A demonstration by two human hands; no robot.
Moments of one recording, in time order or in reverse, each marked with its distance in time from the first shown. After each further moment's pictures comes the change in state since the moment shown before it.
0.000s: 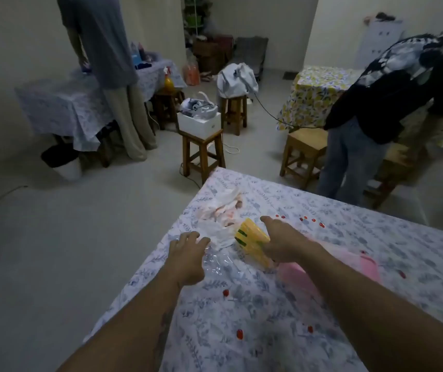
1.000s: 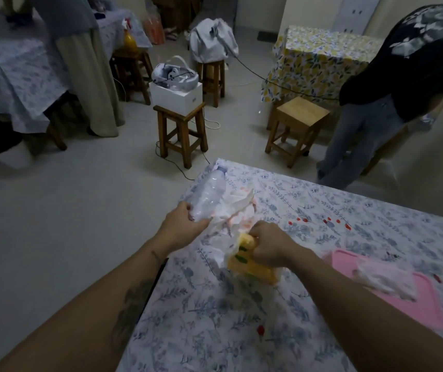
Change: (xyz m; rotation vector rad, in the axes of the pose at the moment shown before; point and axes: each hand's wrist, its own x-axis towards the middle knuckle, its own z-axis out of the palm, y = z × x) left_hand 0.147 -0.100 -0.054 -0.742 0.004 -0.092; right_hand 0.119 -0.069 0.027 0.064 -0.039 0.026
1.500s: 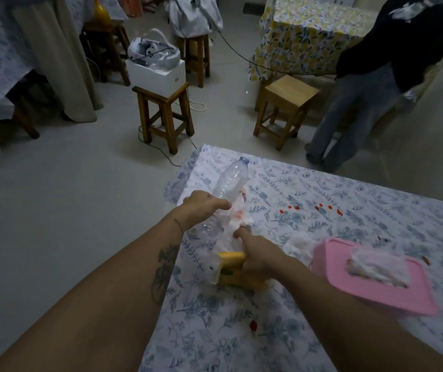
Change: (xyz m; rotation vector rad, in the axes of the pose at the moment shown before) left_hand 0.056 0.045 0.047 -0.069 -0.296 -0.123; right_hand 0.002 0.013 0.037 0.039 -0.176 0.144
